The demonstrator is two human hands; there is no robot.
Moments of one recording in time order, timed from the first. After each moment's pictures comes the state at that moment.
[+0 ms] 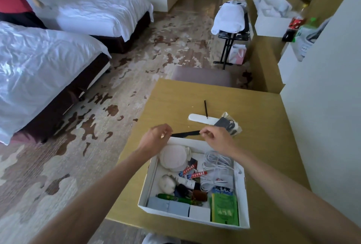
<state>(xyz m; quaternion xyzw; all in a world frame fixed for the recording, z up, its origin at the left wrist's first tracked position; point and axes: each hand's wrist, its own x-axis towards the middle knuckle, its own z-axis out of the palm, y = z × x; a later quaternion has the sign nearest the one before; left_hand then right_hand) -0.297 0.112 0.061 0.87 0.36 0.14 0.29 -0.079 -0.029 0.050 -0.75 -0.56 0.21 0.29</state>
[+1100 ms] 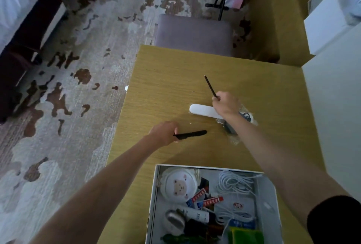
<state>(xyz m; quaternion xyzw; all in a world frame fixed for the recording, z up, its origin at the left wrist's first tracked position) -0.193 0.233 -0.048 0.89 0.29 -0.18 0.31 0.025 0.143 -0.025 -0.93 -0.28 0.18 0.15</state>
